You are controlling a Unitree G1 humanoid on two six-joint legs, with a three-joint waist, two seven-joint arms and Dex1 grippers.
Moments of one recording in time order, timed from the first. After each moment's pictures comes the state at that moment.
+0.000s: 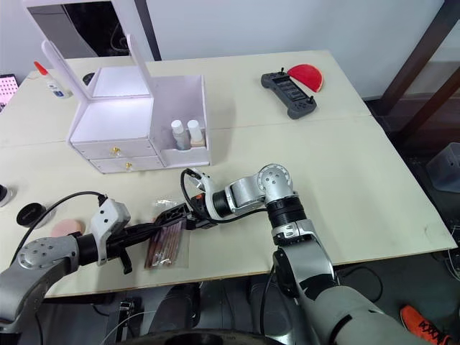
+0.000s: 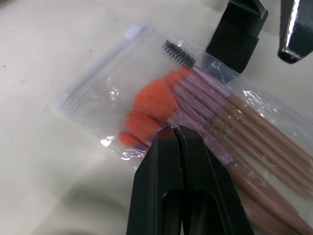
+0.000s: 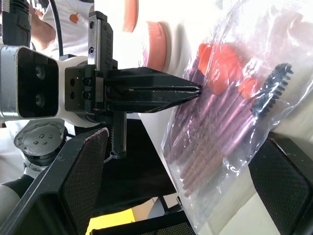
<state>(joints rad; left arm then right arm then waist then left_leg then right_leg) 0.22 0.77 0.11 -0.47 -0.42 0.52 -0.80 -0.81 0.02 0.01 0.48 1.20 1.61 -0.01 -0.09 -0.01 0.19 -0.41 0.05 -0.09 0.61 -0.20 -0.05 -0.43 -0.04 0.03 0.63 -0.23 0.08</state>
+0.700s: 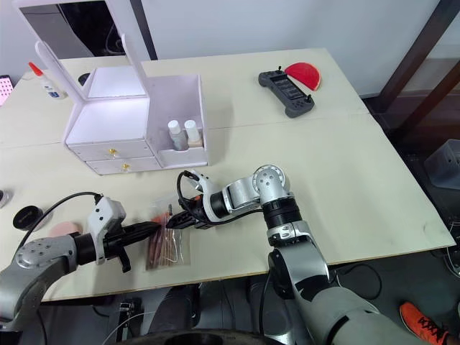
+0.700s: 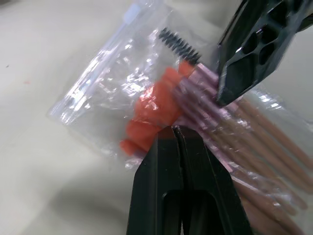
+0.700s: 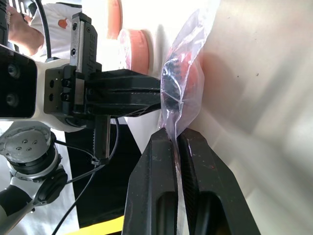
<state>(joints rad) 0.22 0.74 0.18 -0.45 -0.54 0.53 -0.87 -0.80 0.02 0.00 0.43 1.07 1.61 0.08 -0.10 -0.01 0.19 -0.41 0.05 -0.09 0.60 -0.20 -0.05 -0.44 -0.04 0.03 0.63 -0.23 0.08</state>
